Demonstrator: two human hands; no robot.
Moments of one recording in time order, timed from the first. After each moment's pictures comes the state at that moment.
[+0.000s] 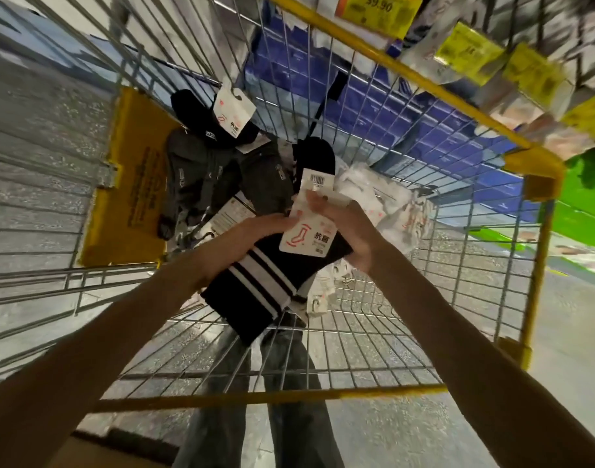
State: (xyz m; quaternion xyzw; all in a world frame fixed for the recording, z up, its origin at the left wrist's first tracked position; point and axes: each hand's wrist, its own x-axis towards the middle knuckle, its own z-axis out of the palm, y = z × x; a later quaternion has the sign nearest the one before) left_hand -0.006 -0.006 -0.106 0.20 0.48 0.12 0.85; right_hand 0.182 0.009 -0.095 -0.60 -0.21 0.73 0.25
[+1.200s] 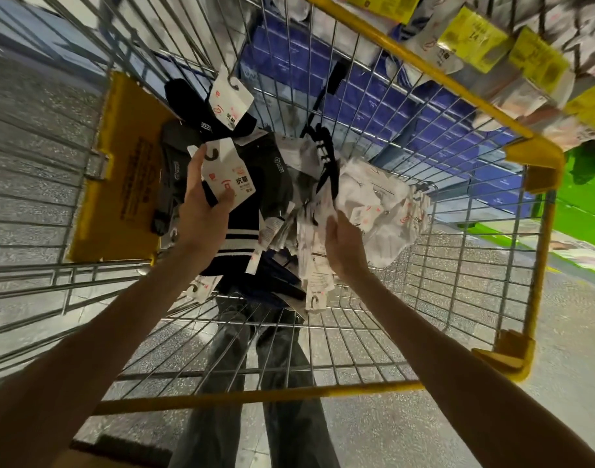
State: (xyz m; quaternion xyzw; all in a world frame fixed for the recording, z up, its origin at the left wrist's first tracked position) left_hand -0.039 -0.010 -0.137 0.38 0.69 0.35 0.50; right_hand 0.188 -0.040 -0.179 -0.74 -0.54 0.37 0.16
